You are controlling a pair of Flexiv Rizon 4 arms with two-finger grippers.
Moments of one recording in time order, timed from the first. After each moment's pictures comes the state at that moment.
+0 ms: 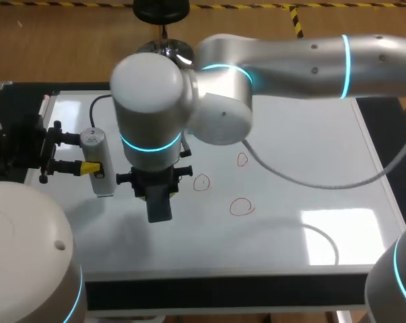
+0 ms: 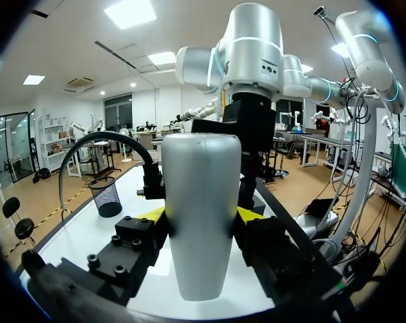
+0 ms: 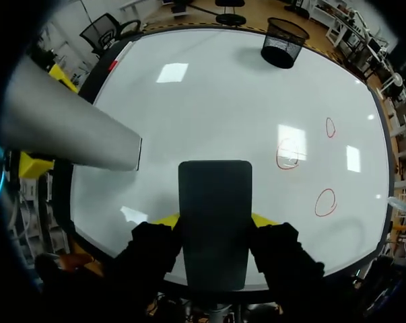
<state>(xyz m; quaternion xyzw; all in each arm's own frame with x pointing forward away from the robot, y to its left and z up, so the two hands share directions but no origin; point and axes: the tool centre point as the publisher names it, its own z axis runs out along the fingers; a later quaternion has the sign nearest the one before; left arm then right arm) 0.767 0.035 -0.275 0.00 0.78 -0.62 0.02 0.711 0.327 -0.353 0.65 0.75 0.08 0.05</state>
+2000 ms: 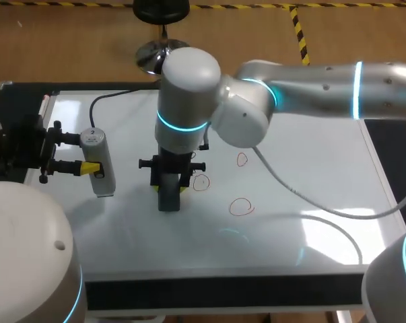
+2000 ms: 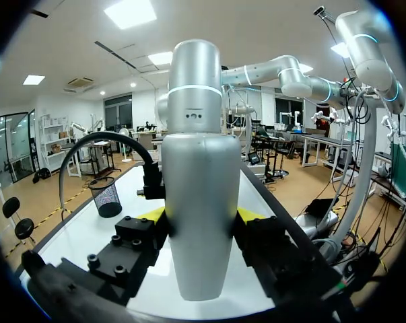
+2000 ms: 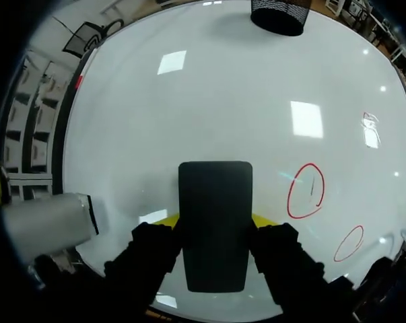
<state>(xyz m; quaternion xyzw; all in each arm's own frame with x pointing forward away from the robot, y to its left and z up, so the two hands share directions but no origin) 0.767 0.035 -0.275 0.00 0.78 -0.62 0.02 0.778 0.310 -0.424 0.69 0.72 0.07 -0.05</state>
